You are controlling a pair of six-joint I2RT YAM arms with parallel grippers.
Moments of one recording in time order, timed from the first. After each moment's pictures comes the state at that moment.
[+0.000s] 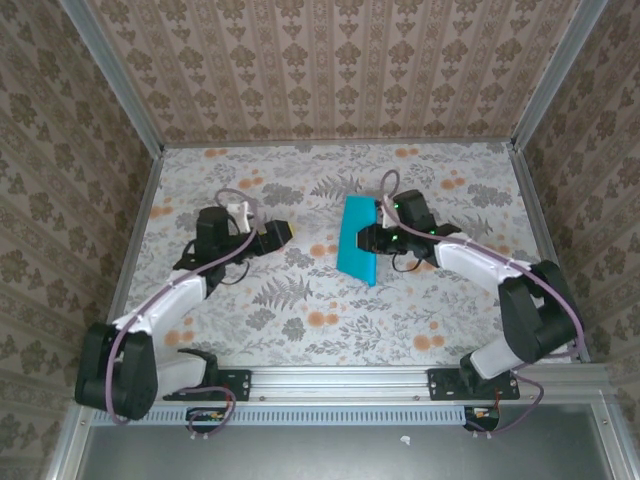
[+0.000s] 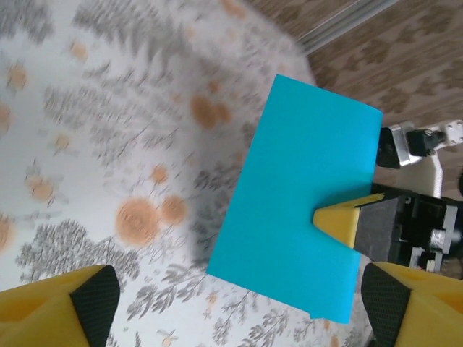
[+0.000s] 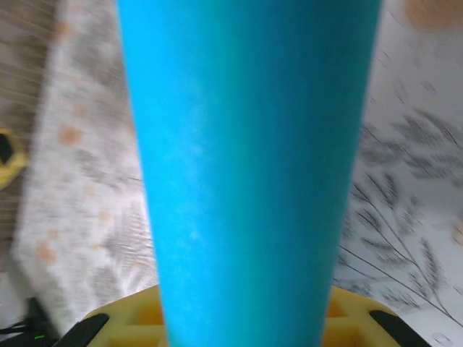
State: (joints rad) left arm -0.29 1.16 0.61 0.11 0.66 -0.66; right arm 0.39 1.49 0.89 -0.14 -0.49 0.50
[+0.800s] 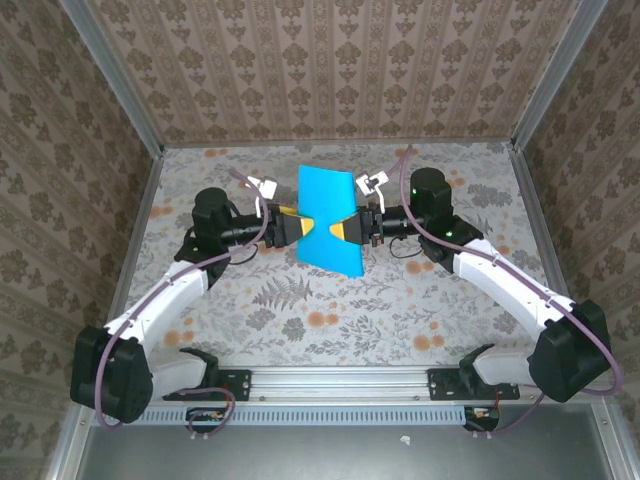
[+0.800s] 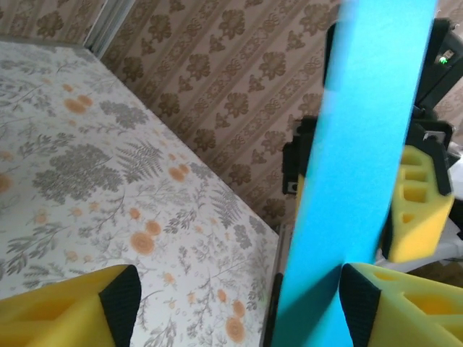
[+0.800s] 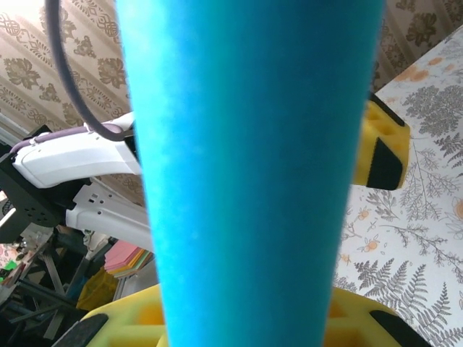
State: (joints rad) left arm -0.40 1.18 0.77 0.31 1.01 -0.62; right arm 0.47 1.30 1.00 0.10 -1.01 0.53
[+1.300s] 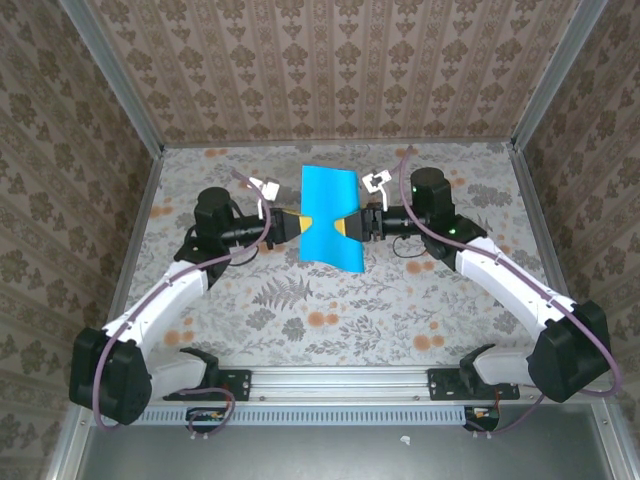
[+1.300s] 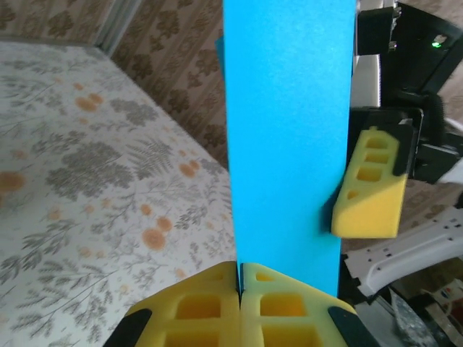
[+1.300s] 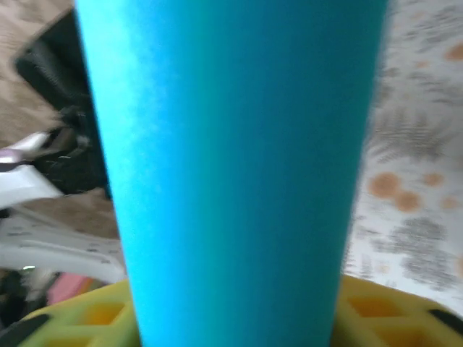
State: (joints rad) left arm -0.42 1.17 0.78 0.19 0.95 -0.53; right arm 0.43 1.30 1.01 -0.09 -0.81 0.44
